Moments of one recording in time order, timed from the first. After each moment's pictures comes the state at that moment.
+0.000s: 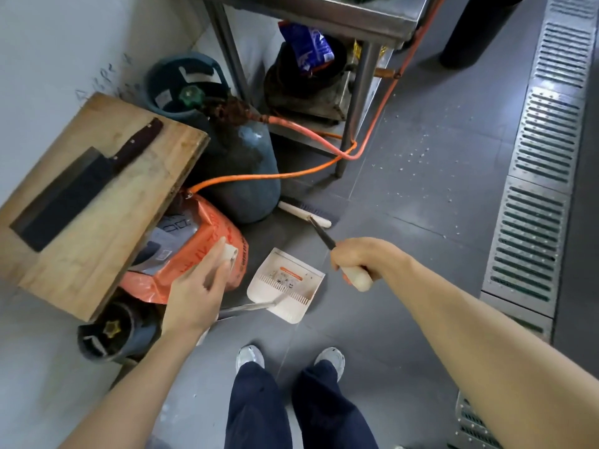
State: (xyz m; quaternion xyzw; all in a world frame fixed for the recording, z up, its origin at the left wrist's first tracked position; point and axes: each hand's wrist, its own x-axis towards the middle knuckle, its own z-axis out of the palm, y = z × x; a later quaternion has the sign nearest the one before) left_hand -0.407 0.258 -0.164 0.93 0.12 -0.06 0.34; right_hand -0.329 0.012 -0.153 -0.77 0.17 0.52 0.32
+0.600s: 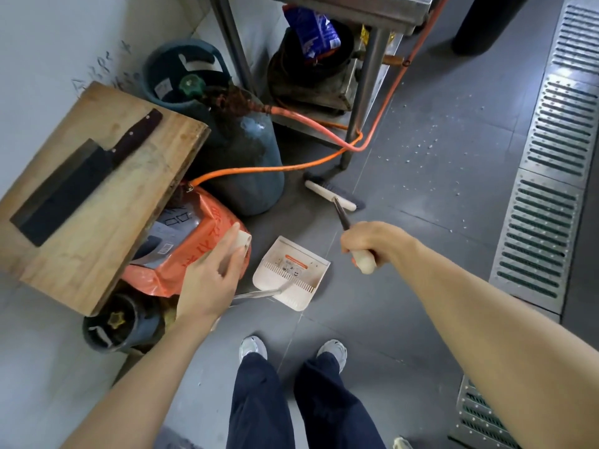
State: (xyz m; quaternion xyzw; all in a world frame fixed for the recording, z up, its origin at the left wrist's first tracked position) left_hand -0.390 0.239 -0.165 0.94 0.09 -0.06 0.33; right_hand -0.309 0.000 -0.164 -0.78 0.18 0.50 0.34
